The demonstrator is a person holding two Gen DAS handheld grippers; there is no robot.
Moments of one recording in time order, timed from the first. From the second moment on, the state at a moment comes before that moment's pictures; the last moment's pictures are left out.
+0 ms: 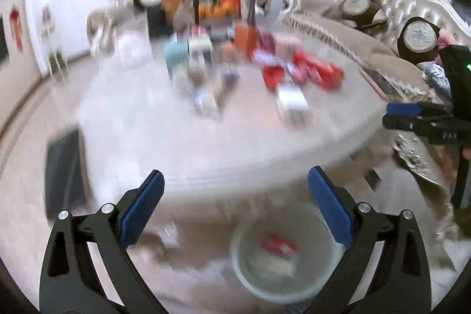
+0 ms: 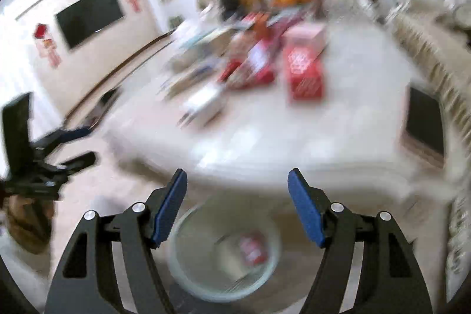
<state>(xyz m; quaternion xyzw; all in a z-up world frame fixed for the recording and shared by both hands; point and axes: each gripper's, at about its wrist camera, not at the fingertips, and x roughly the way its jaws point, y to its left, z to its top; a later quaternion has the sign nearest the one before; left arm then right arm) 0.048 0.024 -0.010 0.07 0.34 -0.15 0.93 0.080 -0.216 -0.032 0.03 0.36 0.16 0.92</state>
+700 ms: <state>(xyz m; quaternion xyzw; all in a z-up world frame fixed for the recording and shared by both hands) 0.213 0.003 -0.050 0.07 0.42 -0.25 0.87 0.198 -0.220 -0.030 -0.02 0.38 0.11 0.92</state>
